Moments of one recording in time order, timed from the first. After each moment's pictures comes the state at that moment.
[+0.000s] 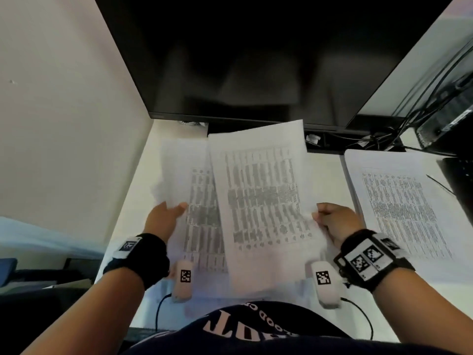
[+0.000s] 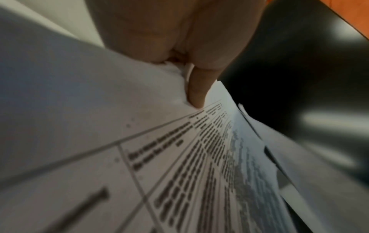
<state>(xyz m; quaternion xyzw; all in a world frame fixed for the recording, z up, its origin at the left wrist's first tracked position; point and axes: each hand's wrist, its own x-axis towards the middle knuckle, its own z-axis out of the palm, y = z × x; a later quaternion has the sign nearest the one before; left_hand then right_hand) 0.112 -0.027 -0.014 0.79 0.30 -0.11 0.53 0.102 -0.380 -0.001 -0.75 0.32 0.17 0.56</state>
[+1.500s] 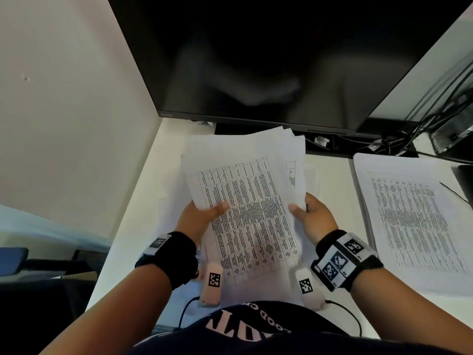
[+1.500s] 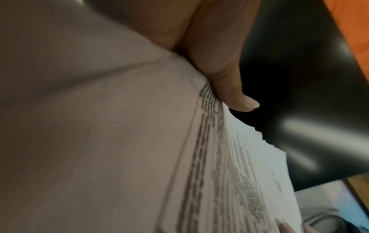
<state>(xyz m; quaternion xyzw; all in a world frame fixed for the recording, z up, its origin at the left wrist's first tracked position) 0.099 -0.084 0.006 0.71 0.16 -0.13 0.67 0.106 -0.327 0.024 -0.83 0.17 0.15 0.52</state>
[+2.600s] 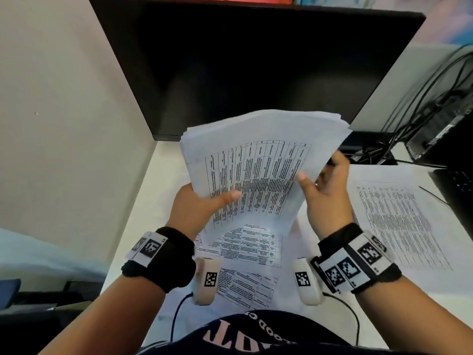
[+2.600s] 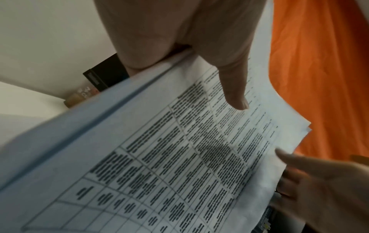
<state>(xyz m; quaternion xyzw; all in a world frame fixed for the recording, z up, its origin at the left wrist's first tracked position) 0.113 -0.098 0.099 0.77 0.02 -0.02 0.64 0.106 -0.313 0.108 -0.74 0.06 -0.15 0.65</state>
